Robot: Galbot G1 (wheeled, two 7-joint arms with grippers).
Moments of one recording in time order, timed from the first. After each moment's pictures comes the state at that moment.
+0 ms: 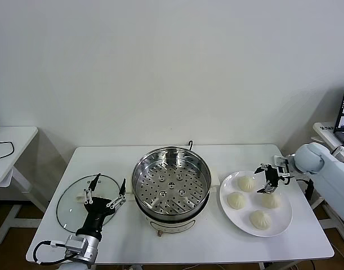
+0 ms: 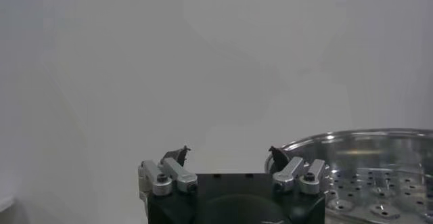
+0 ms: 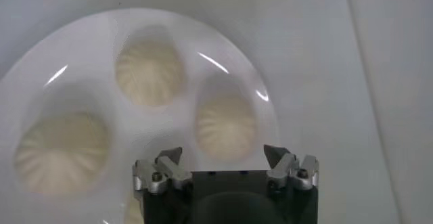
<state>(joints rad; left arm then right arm) 1.58 -1.52 -0.59 -2.13 0.08 -0.01 0.16 -0.24 0.72 -0.36 1.07 -0.18 -0.07 -1.11</state>
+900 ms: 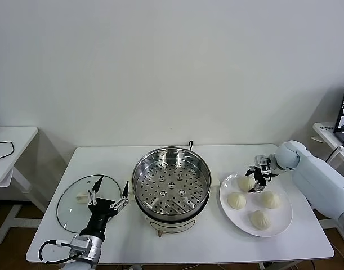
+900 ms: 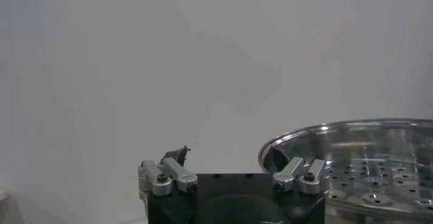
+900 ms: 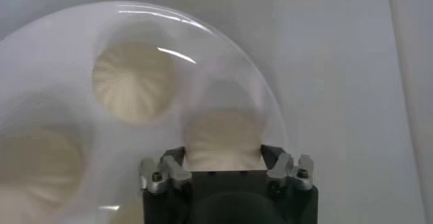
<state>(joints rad) 1.57 -1.52 -0.58 -2.11 0.09 -0.02 0.16 -0.20 0.80 -0.42 0.99 -0.25 -0.07 -1.12</state>
